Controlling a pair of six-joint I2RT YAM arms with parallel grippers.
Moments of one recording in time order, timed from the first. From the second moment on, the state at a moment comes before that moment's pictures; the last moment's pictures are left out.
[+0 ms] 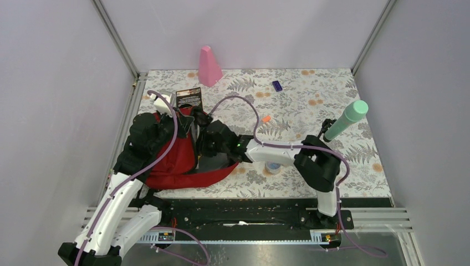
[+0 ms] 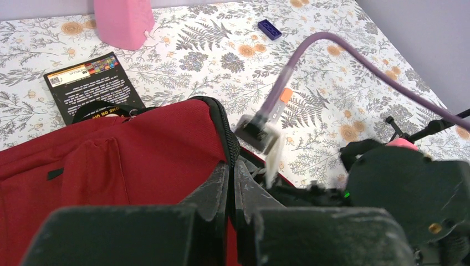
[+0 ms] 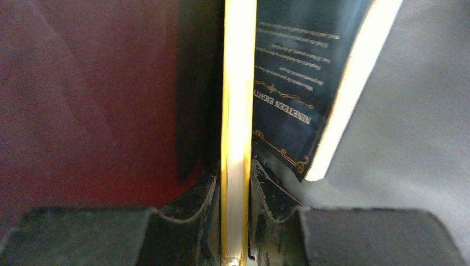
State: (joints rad) left arm -0.35 0.77 0.89 -0.32 0.15 -0.21; right arm 1.05 1.90 1.30 0.10 -0.06 1.04
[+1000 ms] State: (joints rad) left arm -0.35 0.67 0.86 -0.30 0.04 -0.21; right arm 1.13 1.93 1.38 0.01 0.20 0.63
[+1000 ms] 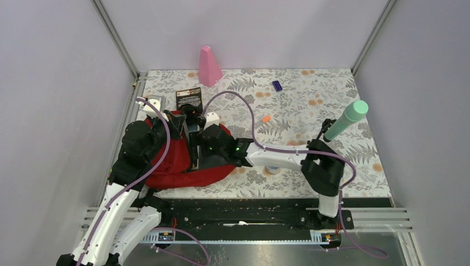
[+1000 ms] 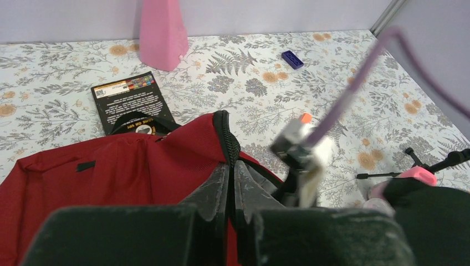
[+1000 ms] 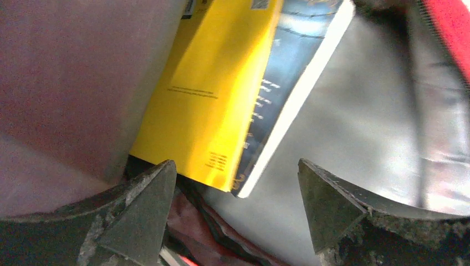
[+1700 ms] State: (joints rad) left arm -0.35 0.78 0.86 -0.33 0.10 -0.29; right arm 0.87 1.81 1.26 -0.21 0.11 0.37
